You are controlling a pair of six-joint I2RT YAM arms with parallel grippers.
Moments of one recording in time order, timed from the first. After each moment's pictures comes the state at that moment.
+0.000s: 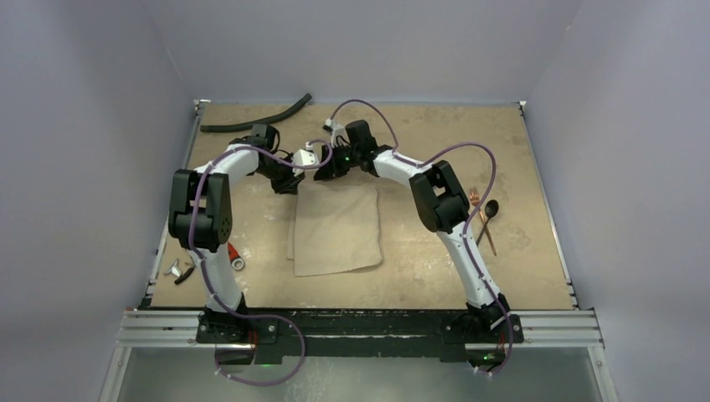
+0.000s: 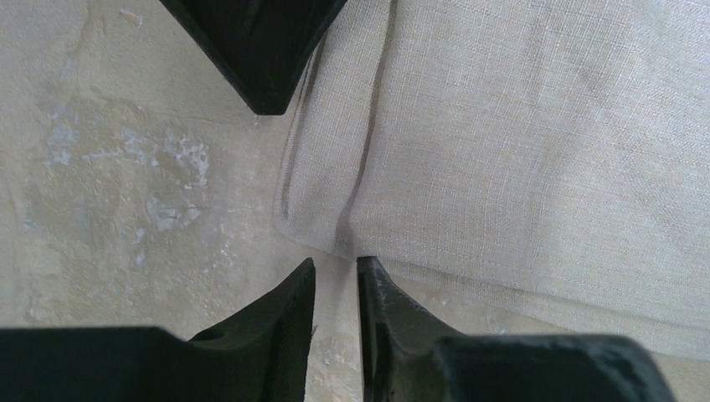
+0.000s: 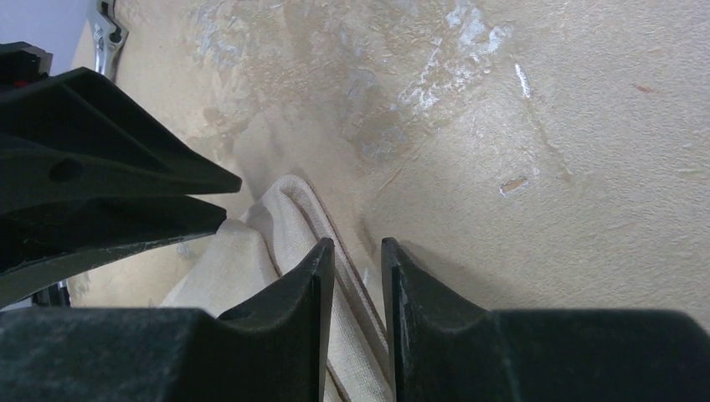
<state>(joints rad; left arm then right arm) -0.12 1.94 1.35 -0.67 0.56 1.10 0.58 2.51 1.94 -0.07 -0.68 0.31</state>
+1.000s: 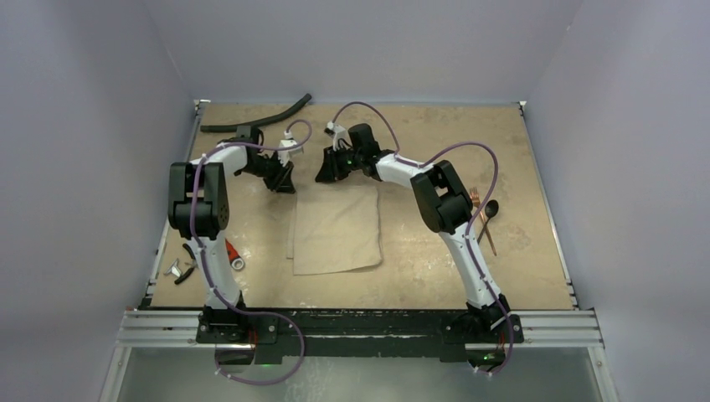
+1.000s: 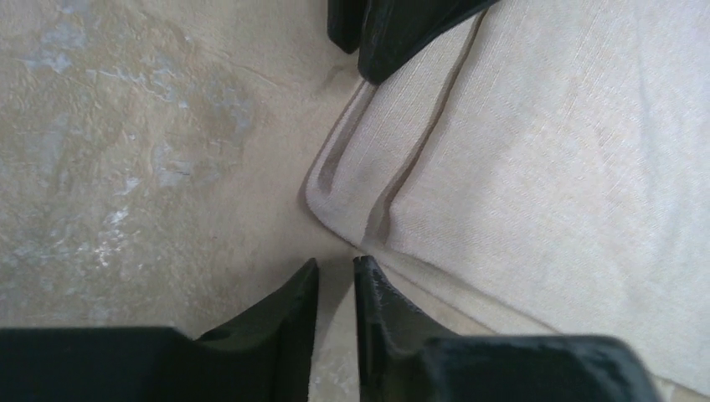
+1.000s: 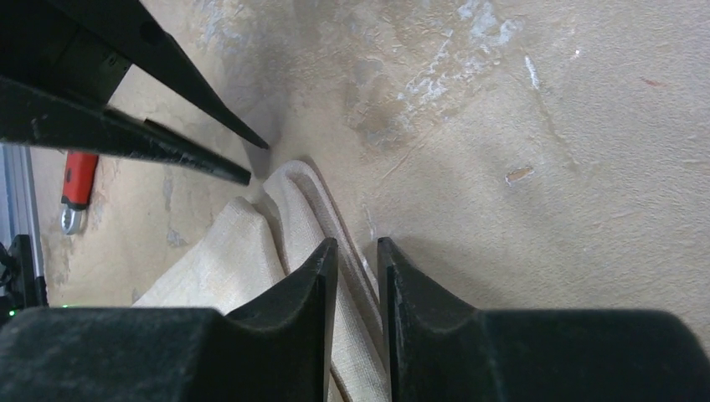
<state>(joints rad) 0.00 2.06 1.41 -0.63 0.75 0.85 0.57 2.47 1.84 0.03 -0.68 0.27</state>
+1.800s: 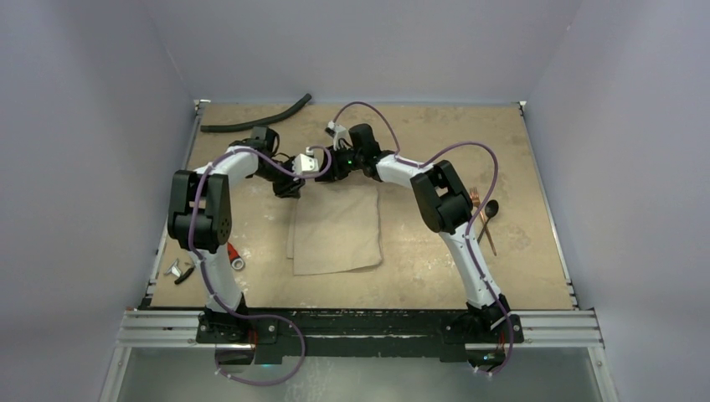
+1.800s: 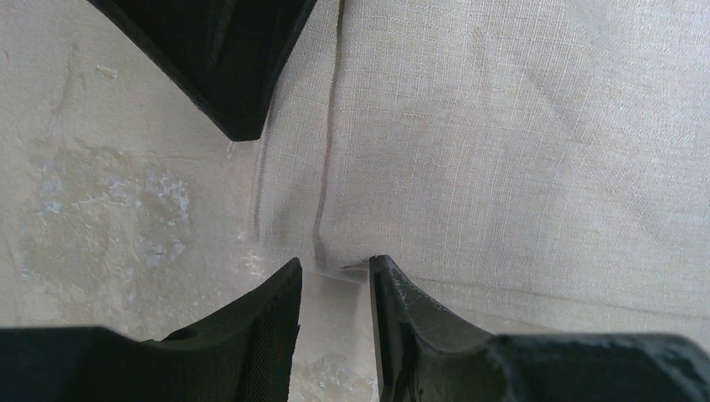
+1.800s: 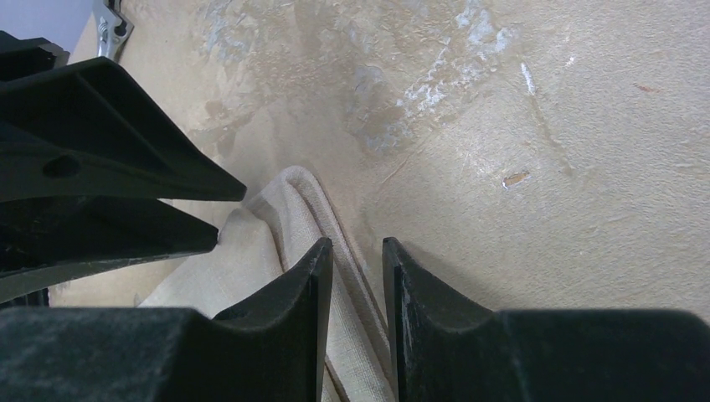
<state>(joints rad) -0.12 1.93 1.32 -0.66 0.64 1.19 0.57 2.47 1.82 0.06 -0.68 0.28</state>
